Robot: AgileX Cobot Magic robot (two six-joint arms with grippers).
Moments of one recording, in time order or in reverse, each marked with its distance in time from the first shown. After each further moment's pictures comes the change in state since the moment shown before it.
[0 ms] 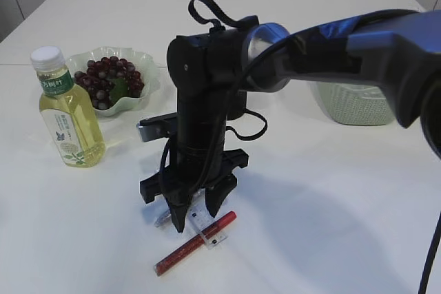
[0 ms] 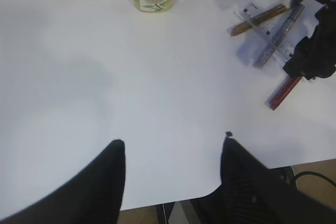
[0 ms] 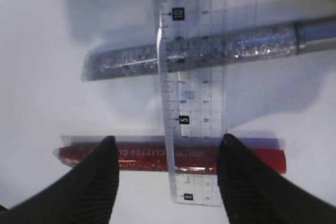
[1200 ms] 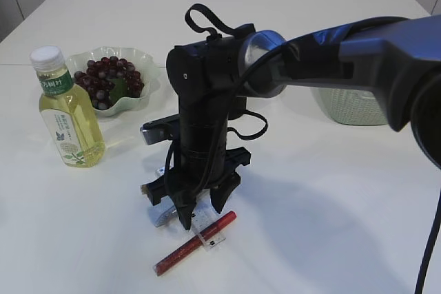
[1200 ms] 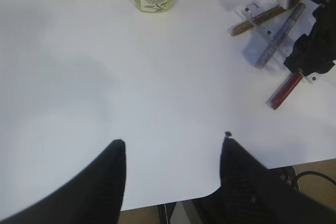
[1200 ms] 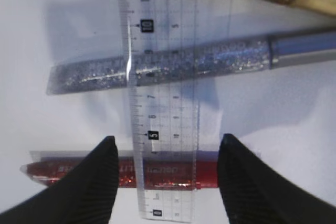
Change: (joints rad) left arm 0.000 0.000 0.000 0.004 0.000 0.003; right arm 0.000 0.023 0.000 -0.057 -0.024 0.002
